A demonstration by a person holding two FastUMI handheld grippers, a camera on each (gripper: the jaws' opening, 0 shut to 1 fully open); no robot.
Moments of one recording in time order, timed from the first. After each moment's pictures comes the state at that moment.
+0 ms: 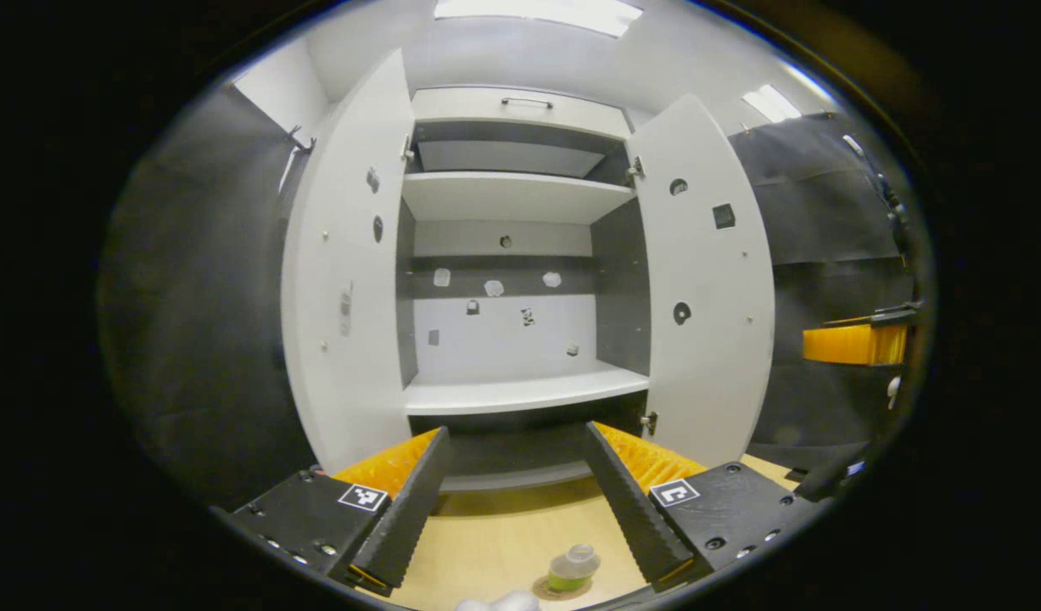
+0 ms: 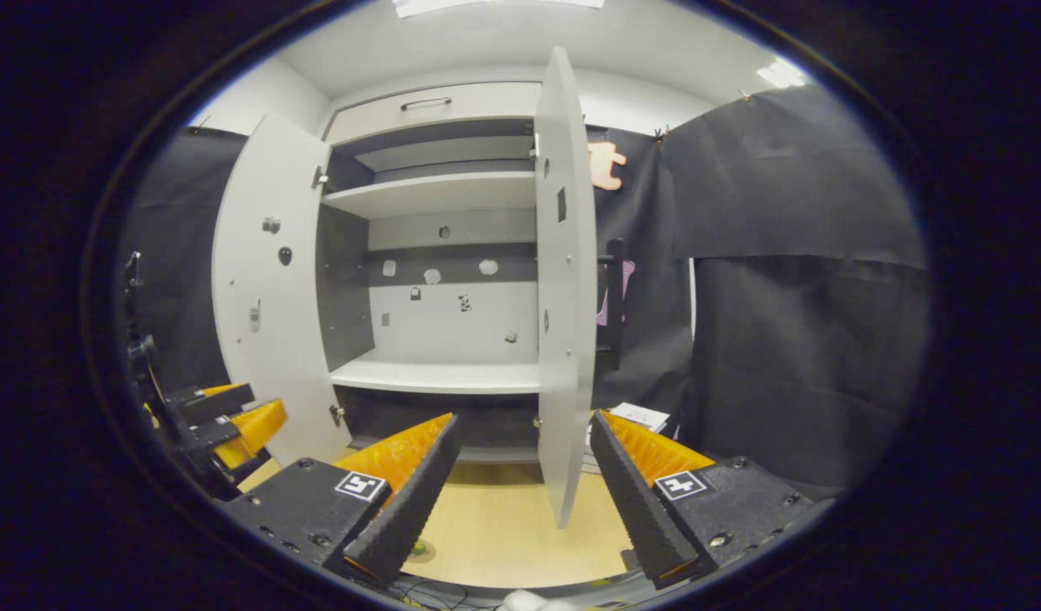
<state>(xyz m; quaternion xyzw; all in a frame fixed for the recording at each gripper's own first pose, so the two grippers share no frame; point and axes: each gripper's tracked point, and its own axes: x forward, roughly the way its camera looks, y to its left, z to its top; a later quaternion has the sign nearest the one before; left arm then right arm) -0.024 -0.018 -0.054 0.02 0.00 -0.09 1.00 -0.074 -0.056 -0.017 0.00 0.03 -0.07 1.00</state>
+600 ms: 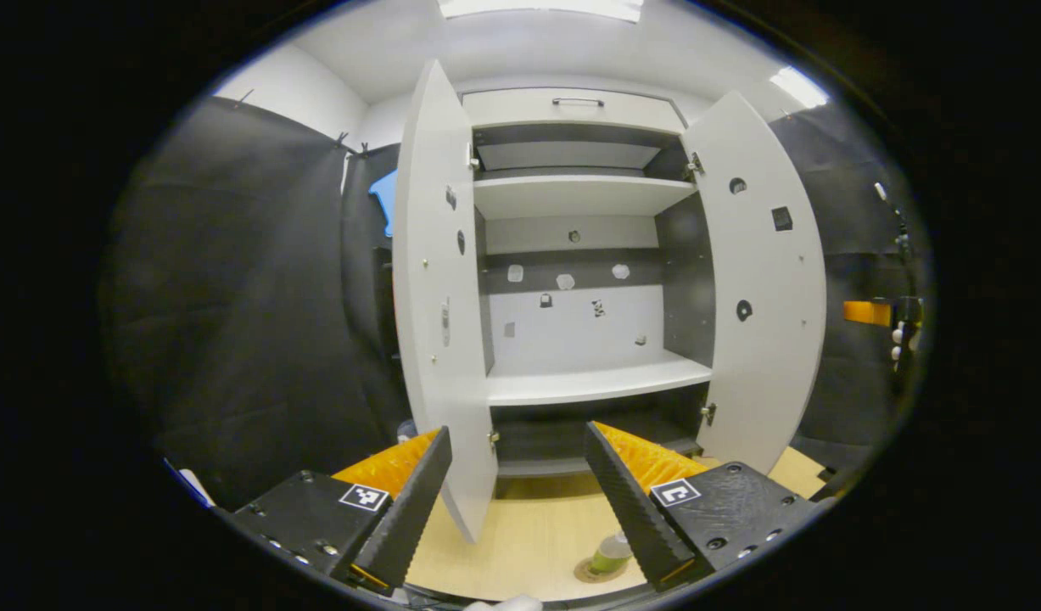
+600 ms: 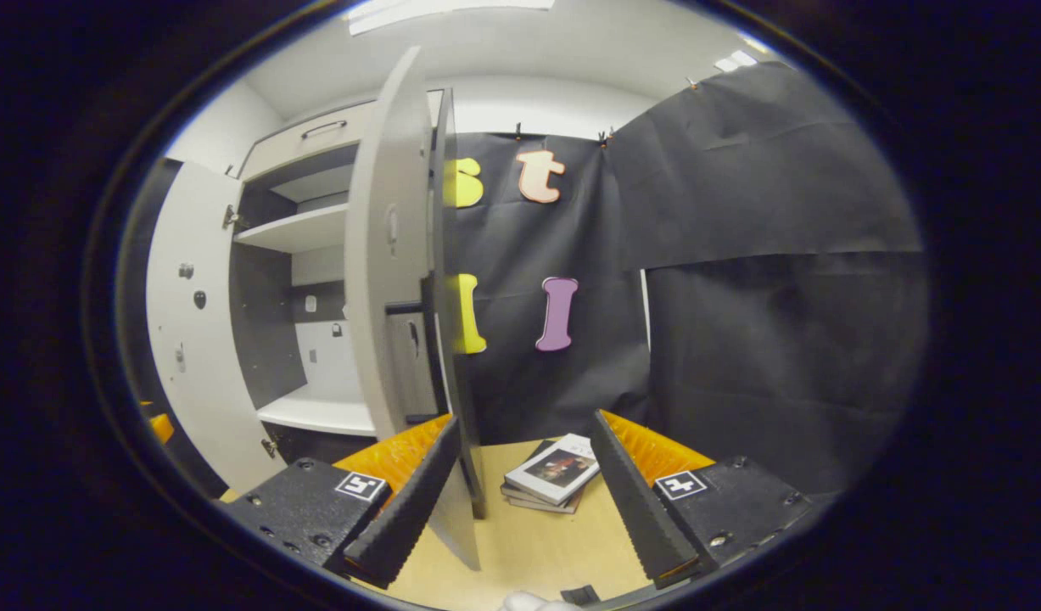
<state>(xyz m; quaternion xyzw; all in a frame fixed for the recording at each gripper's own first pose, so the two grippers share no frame) -0.054 -0.006 -0.040 0.00 0.03 -0.04 1.00 -0.013 -0.212 0.029 0.04 0.00 -0.10 0.99</state>
